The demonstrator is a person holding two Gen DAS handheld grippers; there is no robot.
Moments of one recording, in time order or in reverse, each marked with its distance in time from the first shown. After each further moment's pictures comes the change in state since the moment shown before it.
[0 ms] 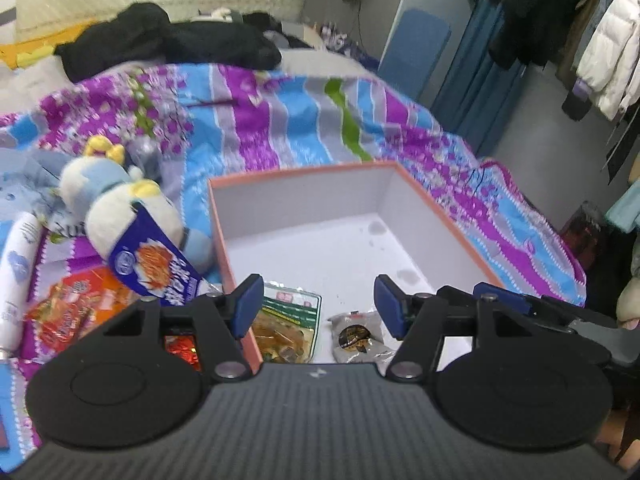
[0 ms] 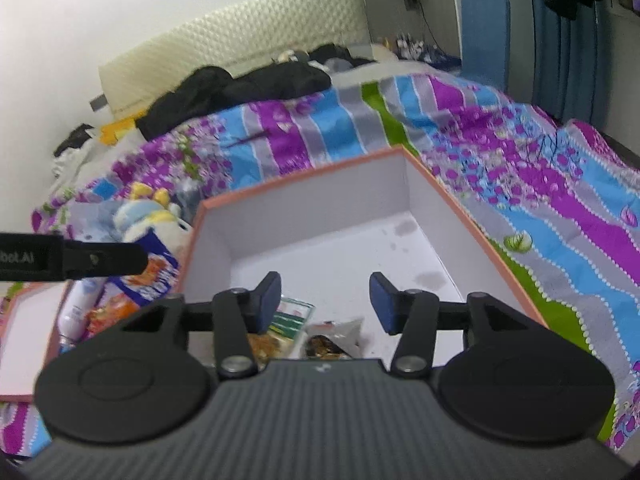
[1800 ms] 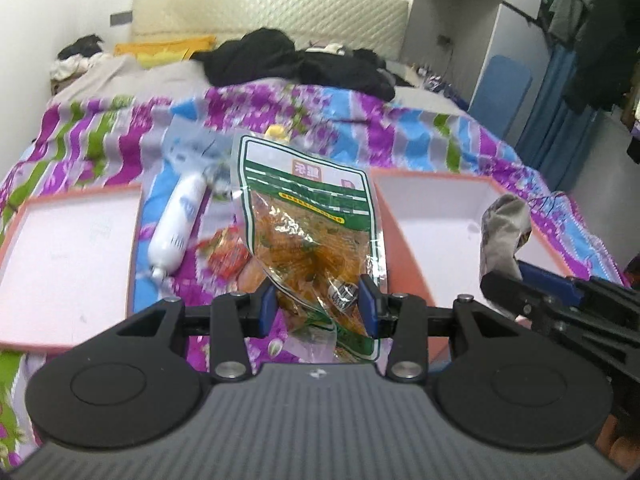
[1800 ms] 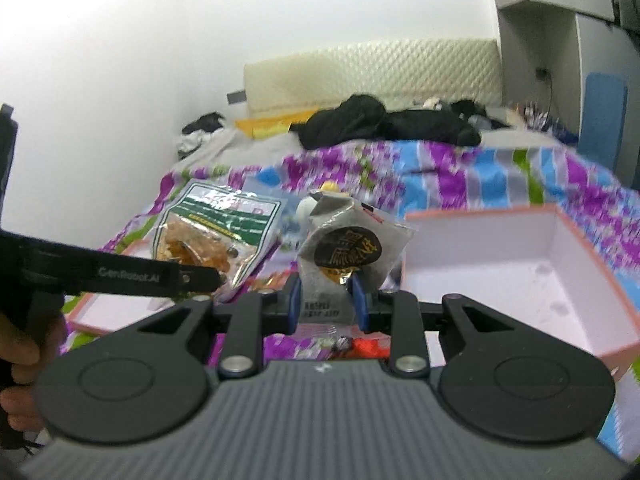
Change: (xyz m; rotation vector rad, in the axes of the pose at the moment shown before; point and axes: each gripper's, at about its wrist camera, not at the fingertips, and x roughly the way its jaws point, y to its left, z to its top) left arm -0.169 0.086 -0.099 -0.111 -0.108 0.261; right arm -0.107 0.145 -0.055 -0.255 -0.117 0.276
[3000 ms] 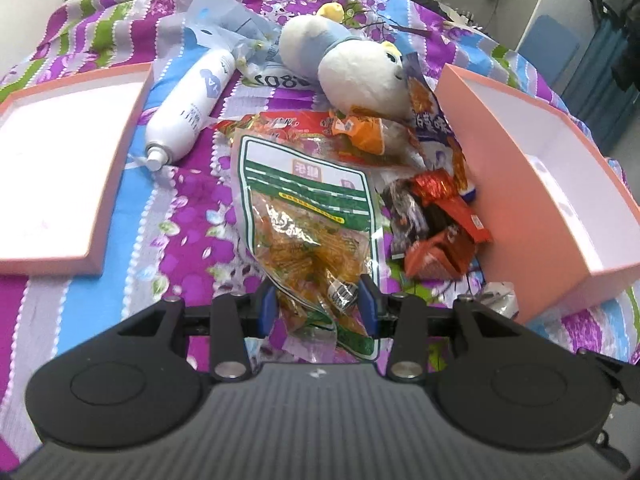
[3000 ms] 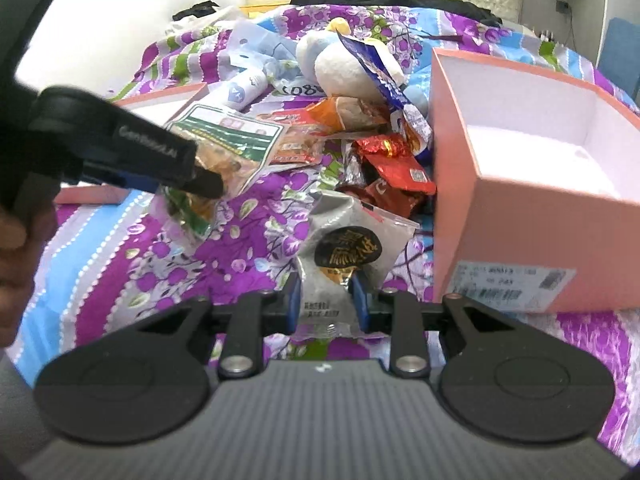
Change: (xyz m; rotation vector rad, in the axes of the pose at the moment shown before) left arm 0.130 0.066 -0.096 -0.105 0.186 0.042; right arm 0.099 0.022 -0.138 -0.065 0.310 -0.032
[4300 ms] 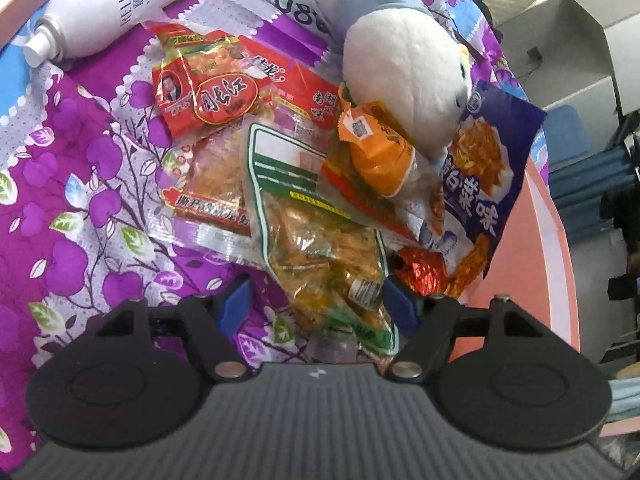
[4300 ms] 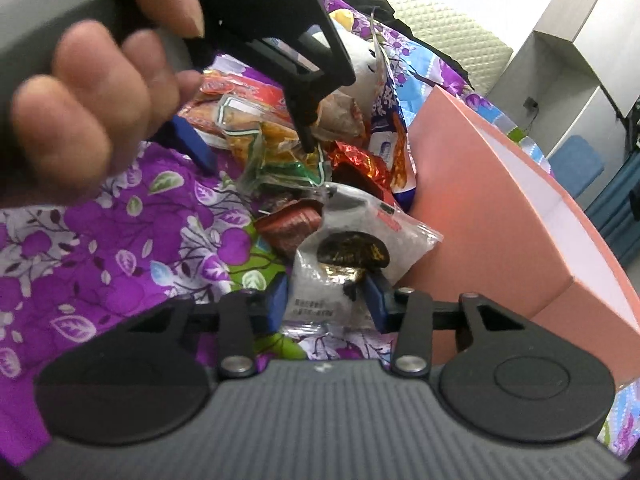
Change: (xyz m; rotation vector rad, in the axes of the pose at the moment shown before) left arm 0.147 0.023 0.064 -0.477 0.173 -0.272; right arm 0.079 0.041 -0.002 -0.355 -0.028 -0.365
